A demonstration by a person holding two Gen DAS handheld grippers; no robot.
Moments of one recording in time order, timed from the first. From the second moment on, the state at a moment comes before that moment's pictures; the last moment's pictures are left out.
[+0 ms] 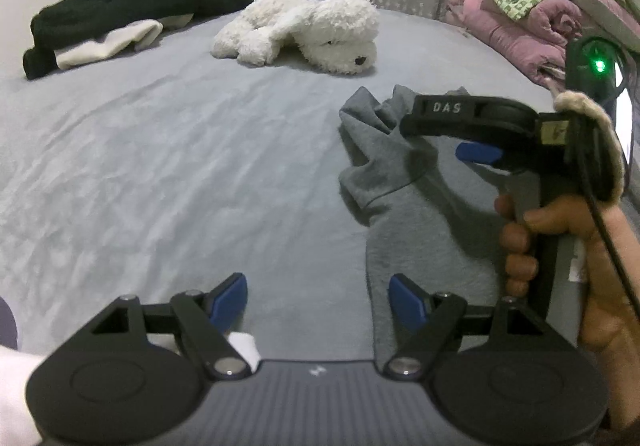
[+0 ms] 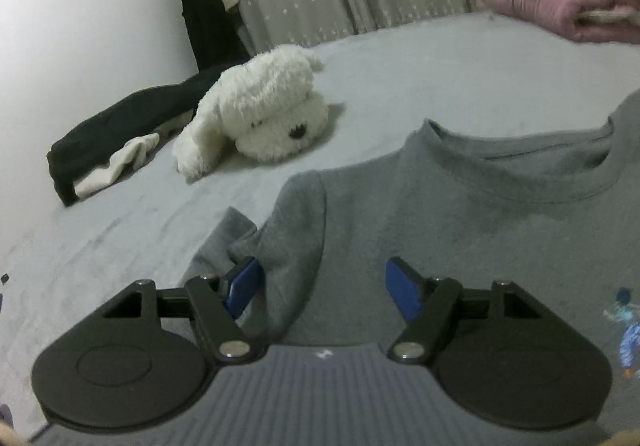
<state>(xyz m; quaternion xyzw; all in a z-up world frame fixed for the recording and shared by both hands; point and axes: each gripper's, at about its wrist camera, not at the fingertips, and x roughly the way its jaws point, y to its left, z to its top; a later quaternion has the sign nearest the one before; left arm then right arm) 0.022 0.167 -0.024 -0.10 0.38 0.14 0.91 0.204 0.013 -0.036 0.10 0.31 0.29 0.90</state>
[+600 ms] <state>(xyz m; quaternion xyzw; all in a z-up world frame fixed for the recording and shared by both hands) 0.098 0.215 -0.018 -0.16 0.36 0.20 0.90 0.214 -0.014 -0.044 0.16 0.31 0.33 0.87</state>
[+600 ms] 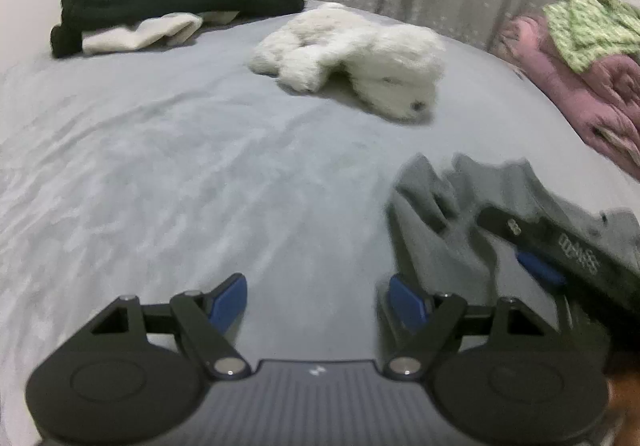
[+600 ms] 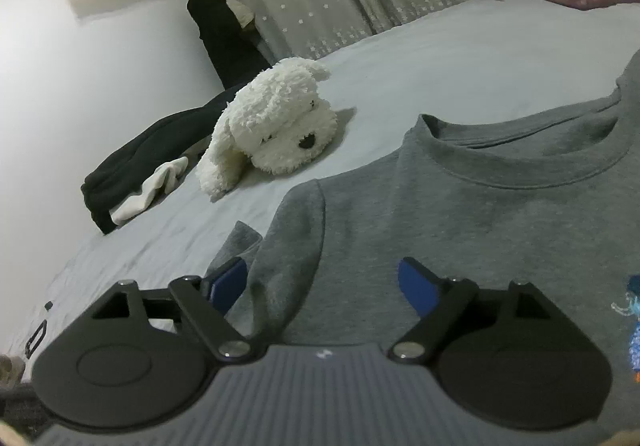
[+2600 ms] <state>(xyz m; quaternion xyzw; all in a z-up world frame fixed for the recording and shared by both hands) 0.146 0.167 -0.028 -0.20 0.26 -0.18 0.93 0.248 -0.082 -0.041 0.31 0.33 0.30 0.84</state>
